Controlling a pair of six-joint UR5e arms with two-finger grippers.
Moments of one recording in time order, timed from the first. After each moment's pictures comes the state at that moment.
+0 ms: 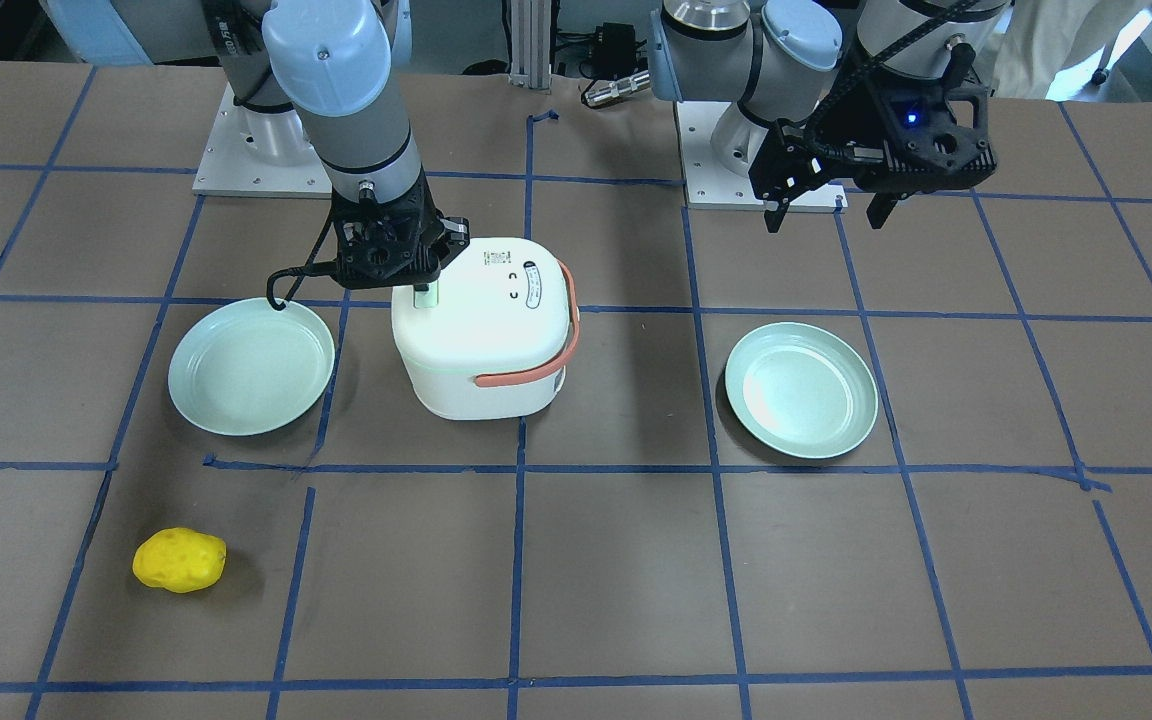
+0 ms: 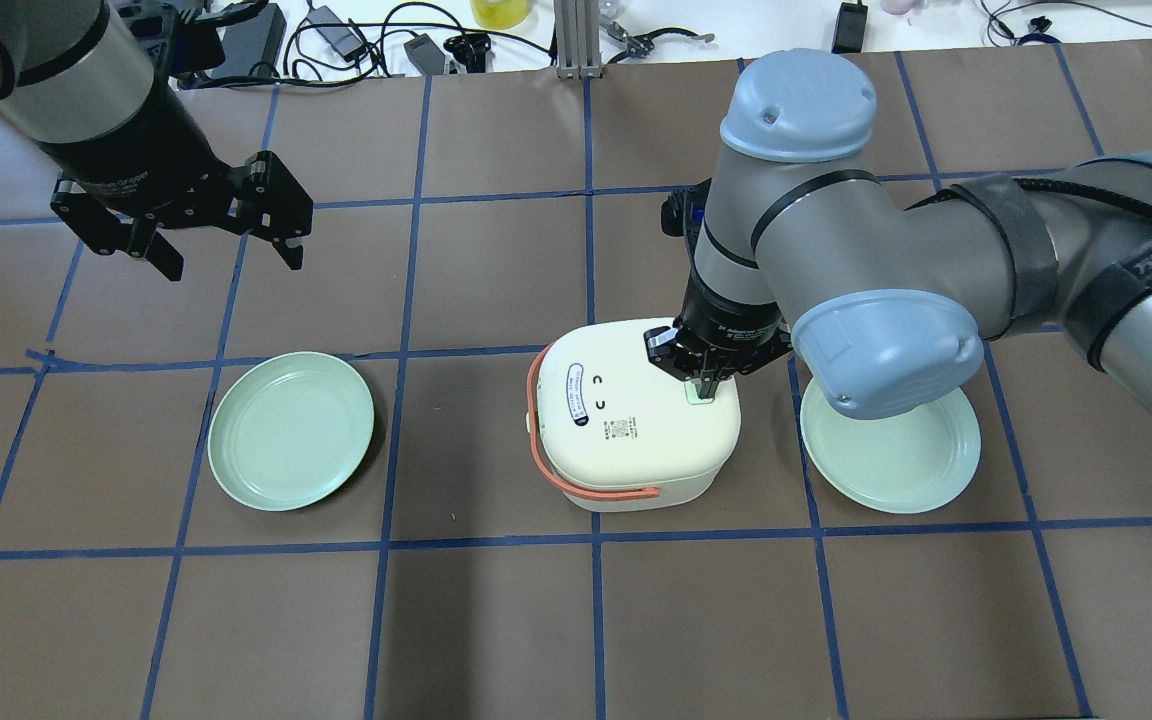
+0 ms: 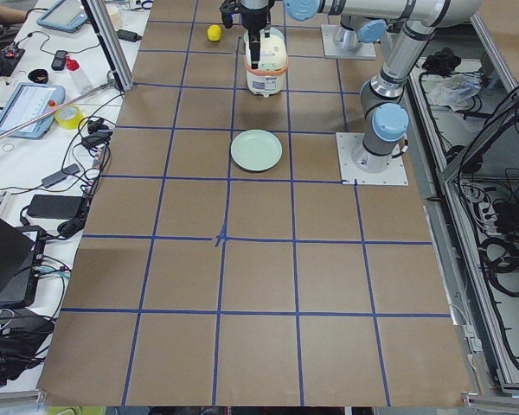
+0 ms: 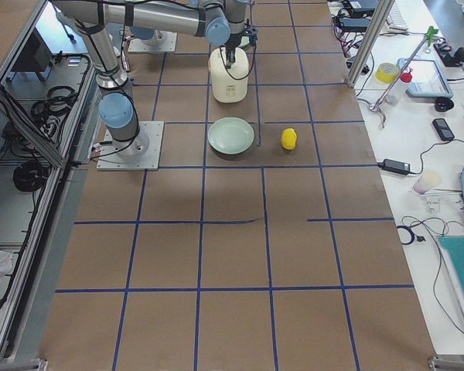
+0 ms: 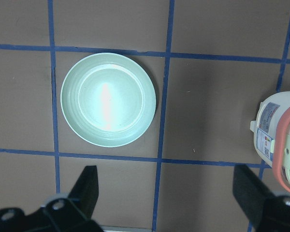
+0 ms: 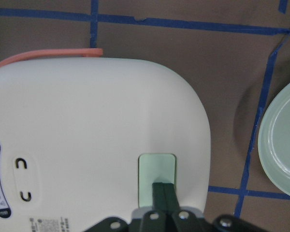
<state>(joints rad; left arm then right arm) -1.55 -1.50 -1.59 -1.62 1.59 -0.05 1.81 -1.53 1.85 -1.81 -1.49 0.15</state>
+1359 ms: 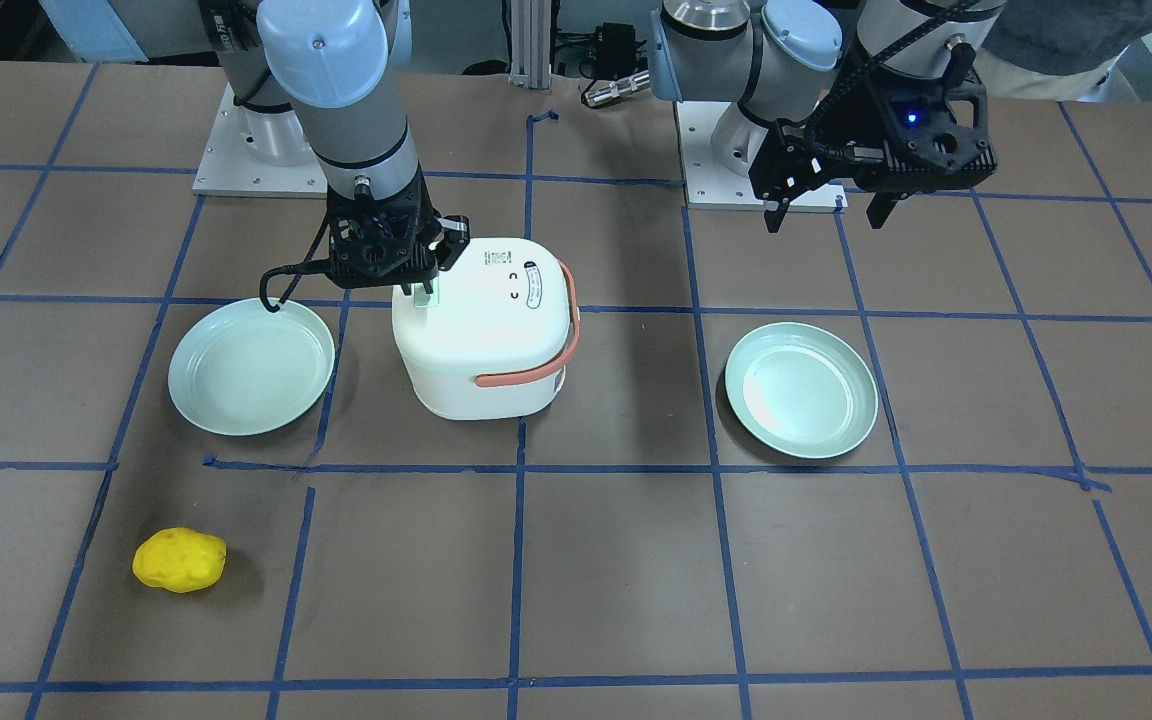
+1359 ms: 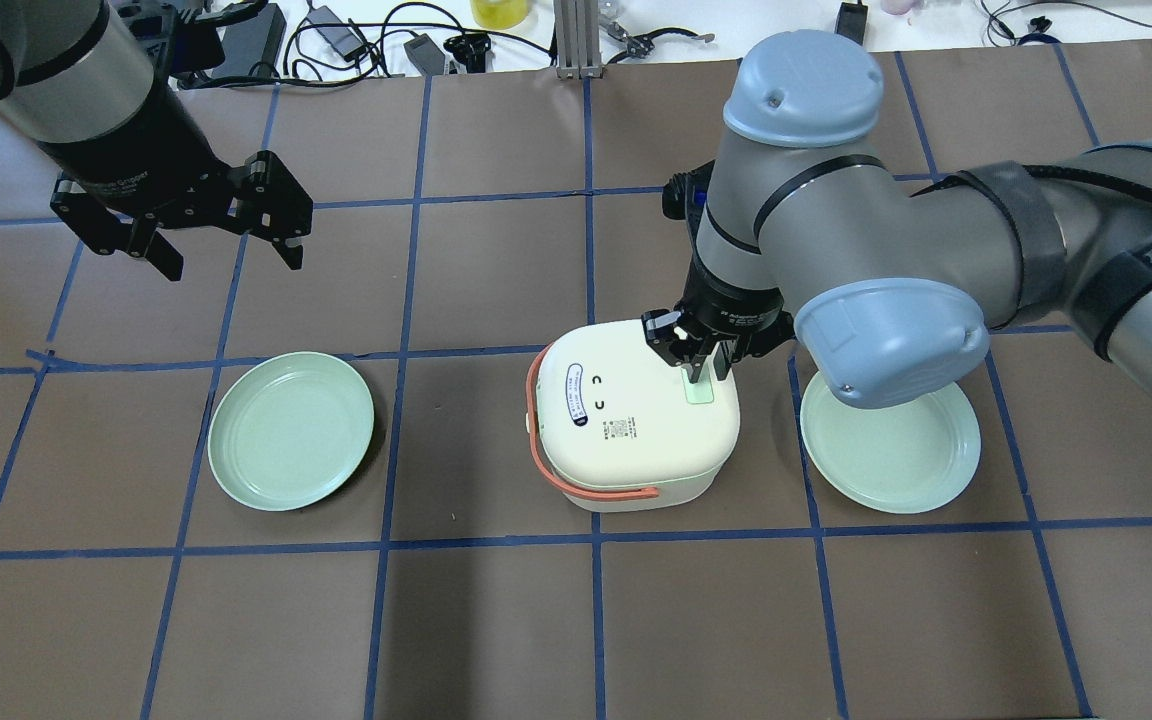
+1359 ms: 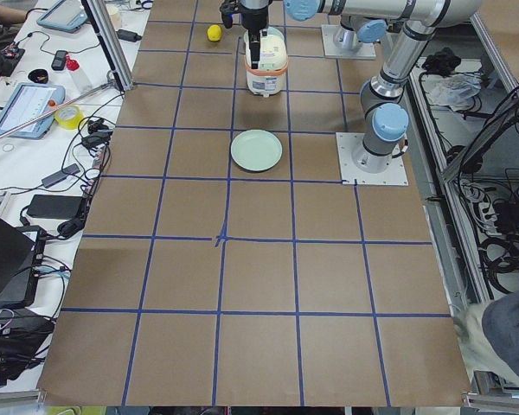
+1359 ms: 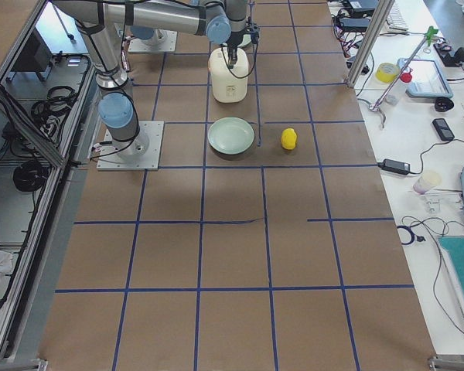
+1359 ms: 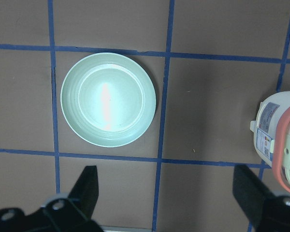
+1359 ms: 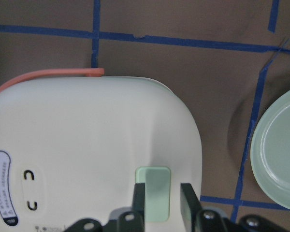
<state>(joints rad) -1.55 -1.50 -1.59 -1.62 1.59 -0.05 1.81 -1.53 1.81 -1.82 -1.50 0.14</state>
